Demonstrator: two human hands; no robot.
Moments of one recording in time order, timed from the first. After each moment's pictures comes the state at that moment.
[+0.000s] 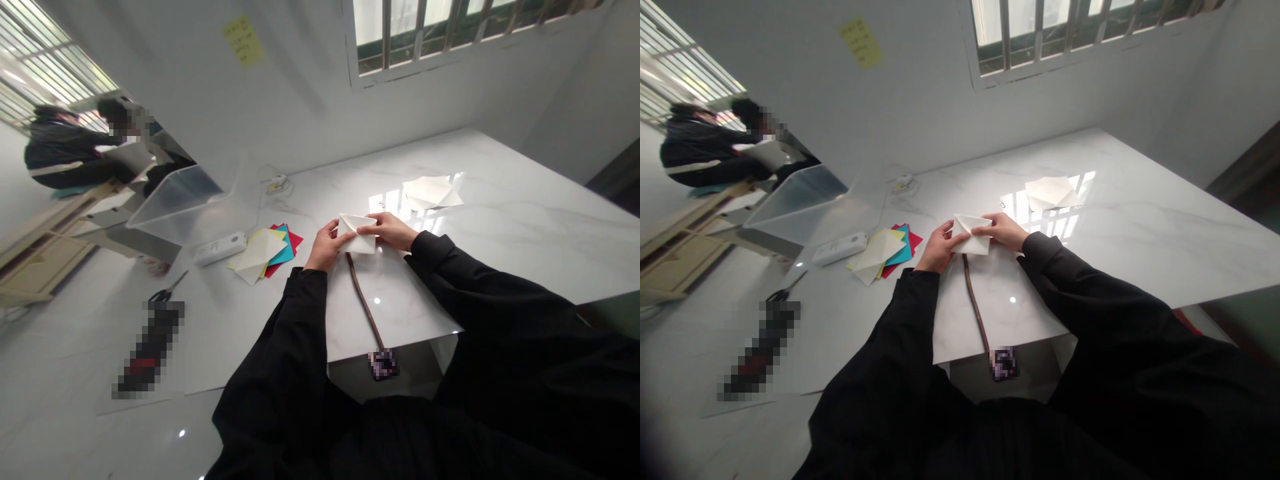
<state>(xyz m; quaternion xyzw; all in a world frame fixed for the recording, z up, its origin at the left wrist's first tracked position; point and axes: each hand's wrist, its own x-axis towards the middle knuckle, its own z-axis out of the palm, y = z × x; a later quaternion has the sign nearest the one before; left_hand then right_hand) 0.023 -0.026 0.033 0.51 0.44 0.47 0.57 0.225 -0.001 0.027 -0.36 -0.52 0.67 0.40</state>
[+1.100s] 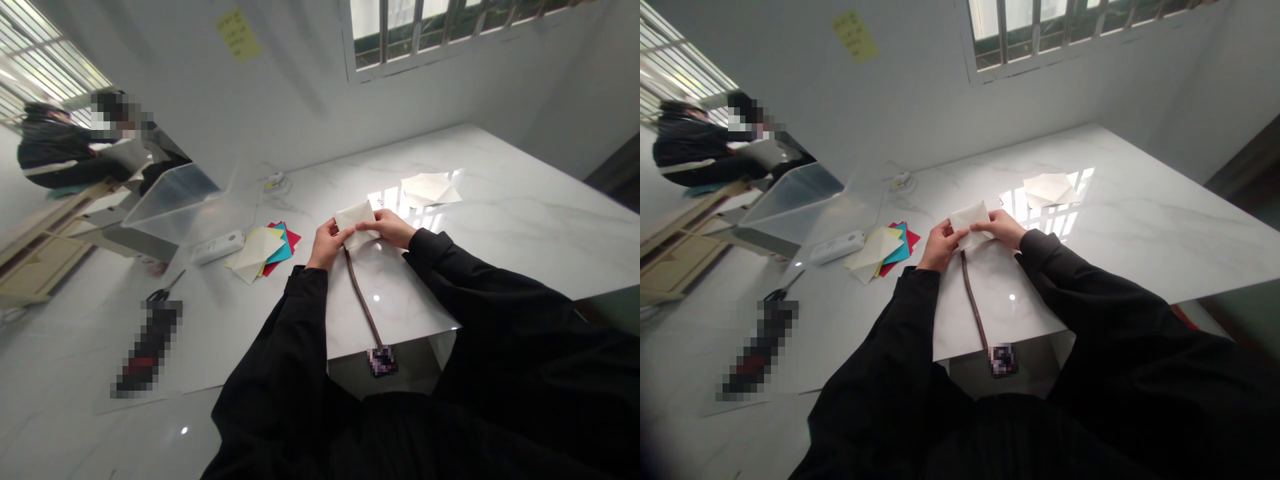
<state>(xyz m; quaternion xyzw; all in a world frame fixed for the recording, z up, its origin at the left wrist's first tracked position) 0.029 -0.021 0.024 0.50 0.43 0.50 0.56 0.223 0.003 0.023 -0.38 -0.49 0.66 0.42</state>
